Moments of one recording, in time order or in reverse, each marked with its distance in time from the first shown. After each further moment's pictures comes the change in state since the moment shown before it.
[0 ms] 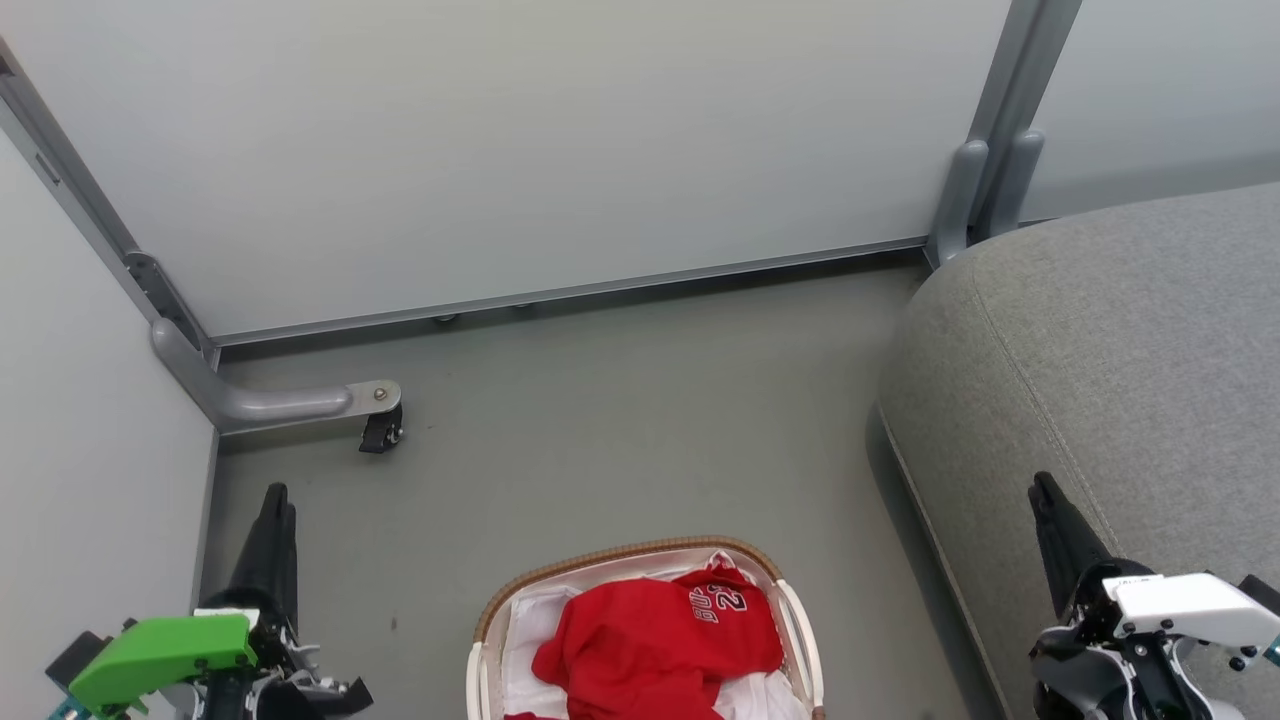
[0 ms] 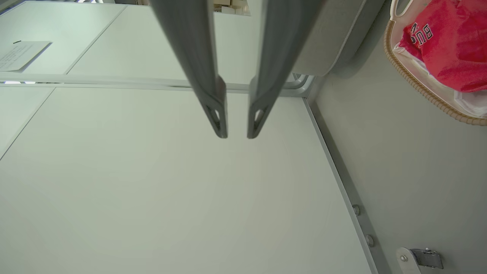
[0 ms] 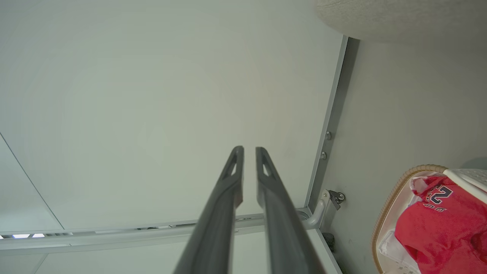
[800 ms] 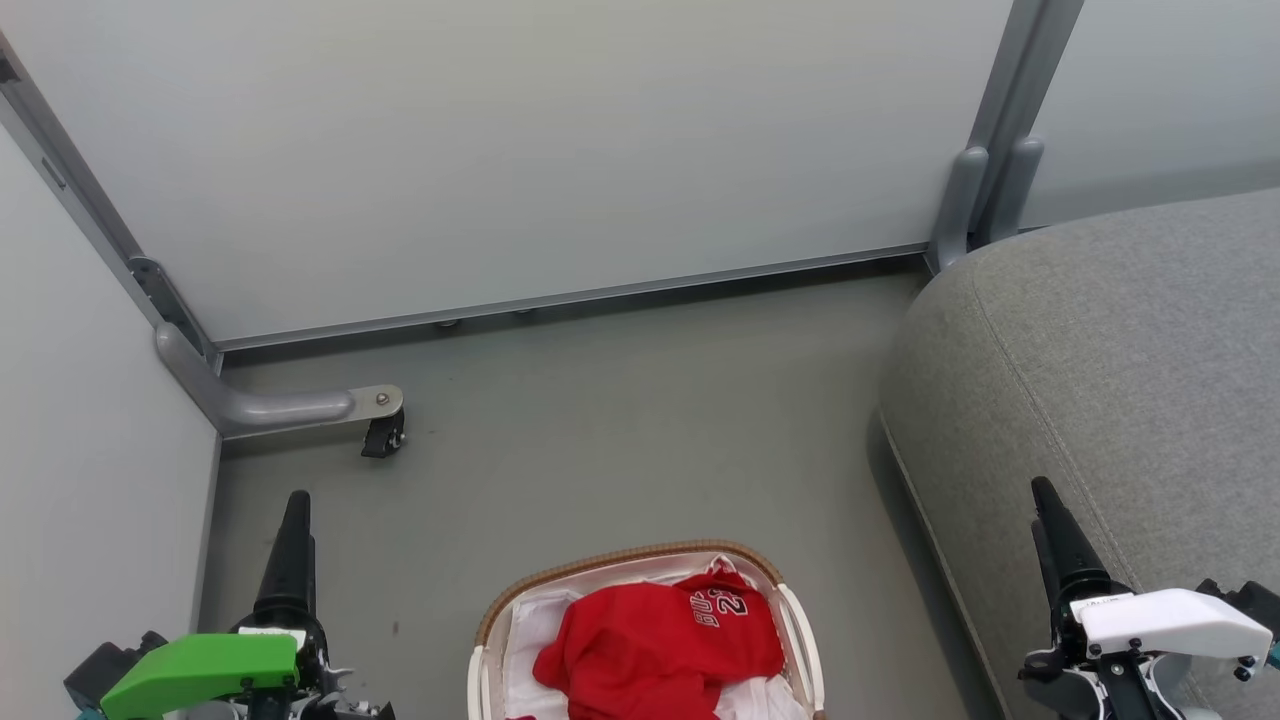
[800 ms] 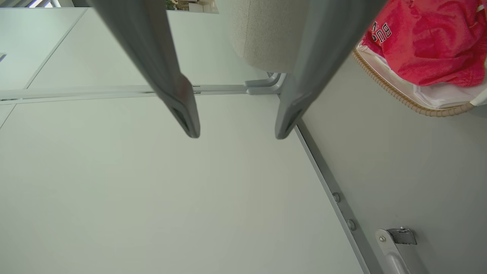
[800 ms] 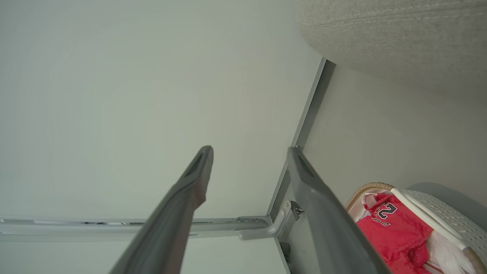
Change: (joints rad) left arm 0.058 -0.005 -0.073 -0.034 0.131 0.000 -0.099; right arm 0.035 0.010 0.029 0.003 -0.212 0.000 -0.099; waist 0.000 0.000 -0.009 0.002
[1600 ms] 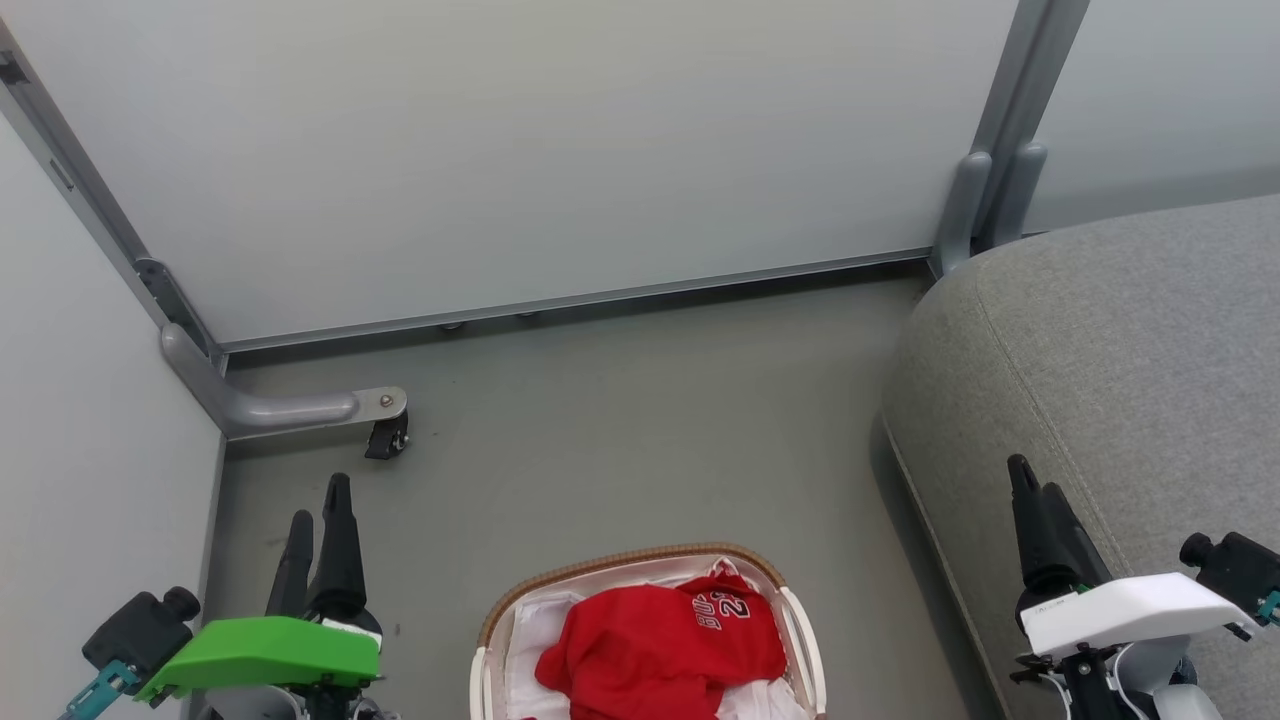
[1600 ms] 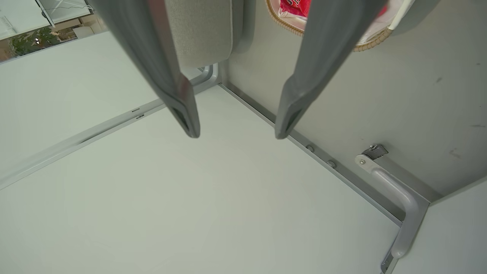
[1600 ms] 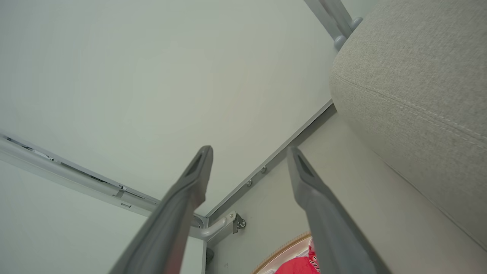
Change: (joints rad) left arm 0.024 0.002 -0.071 -0.097 0.505 0.053 -0.088; right arm 0.019 -0.006 0.039 -0.102 -0.486 0.000 -0.087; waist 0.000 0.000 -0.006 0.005
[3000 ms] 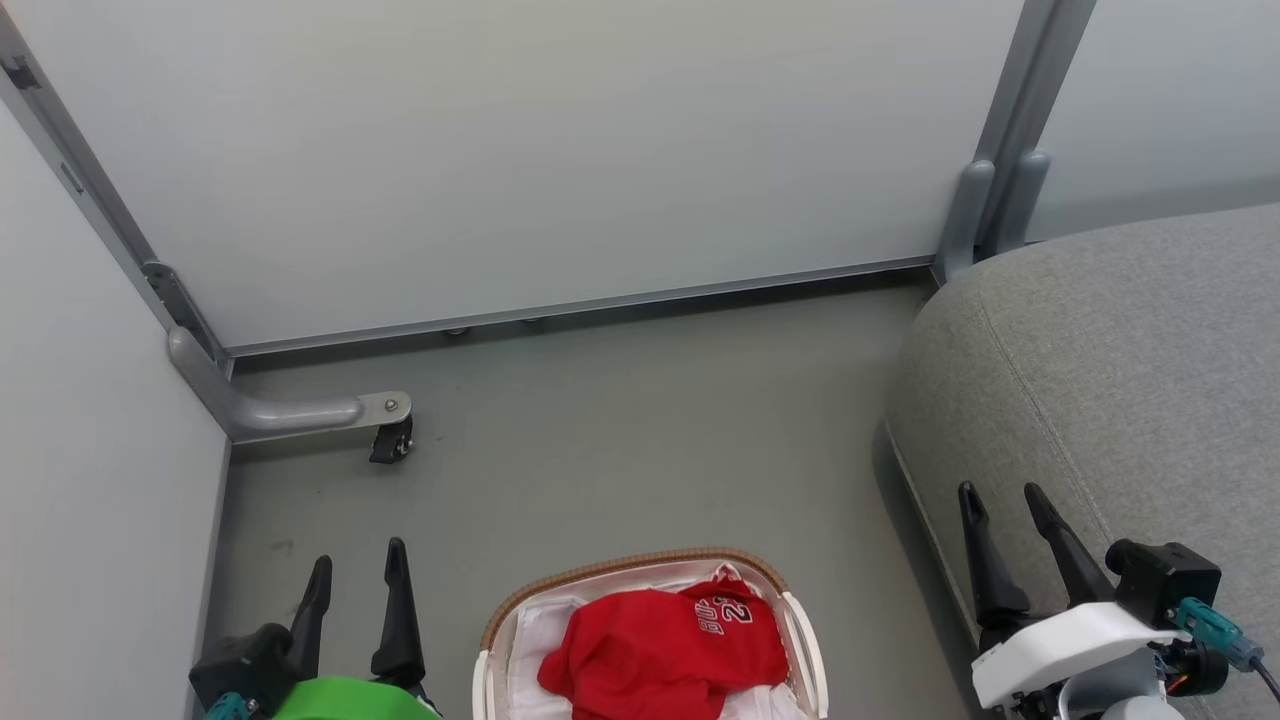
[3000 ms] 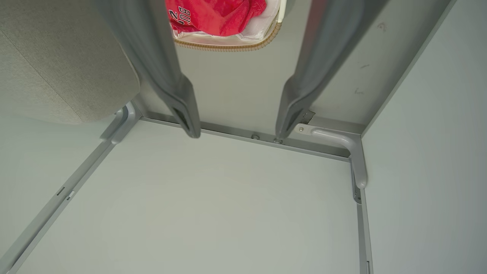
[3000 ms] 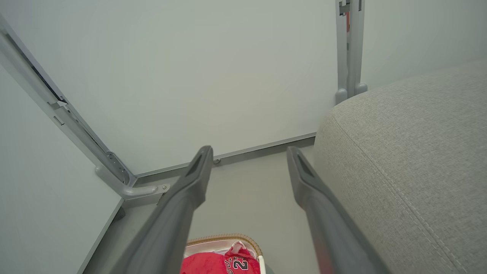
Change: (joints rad) left arm 0.073 0.004 -0.071 0.050 0.559 0.042 -0.114; right arm 0.026 -0.009 0.055 0.009 -0.555 0.000 -0.115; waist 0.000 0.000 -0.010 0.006
